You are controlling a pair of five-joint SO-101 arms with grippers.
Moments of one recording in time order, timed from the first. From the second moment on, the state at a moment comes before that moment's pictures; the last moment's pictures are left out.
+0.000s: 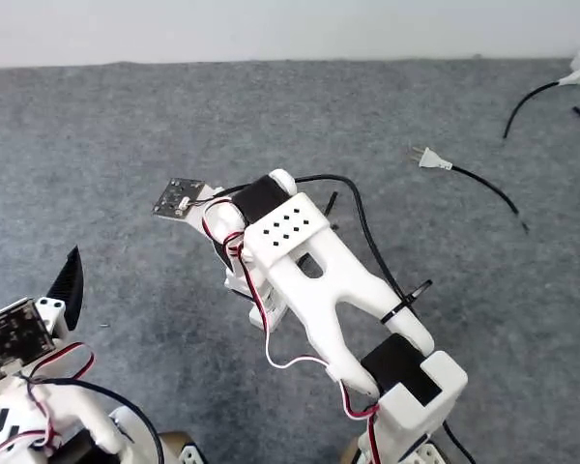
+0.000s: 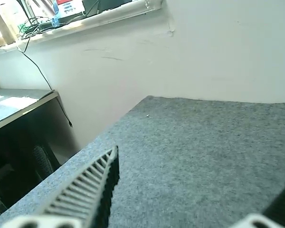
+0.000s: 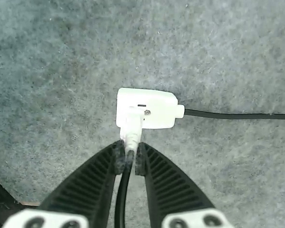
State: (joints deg) left arm -47.3 -103.3 69.1 54.4 -8.3; right arm -41.7 10.5 -9.9 95.1 26.2
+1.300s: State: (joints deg) left arm -45.7 -103.3 69.7 54.4 -8.3; right arm -38.2 10.5 -6.6 91.9 28.9
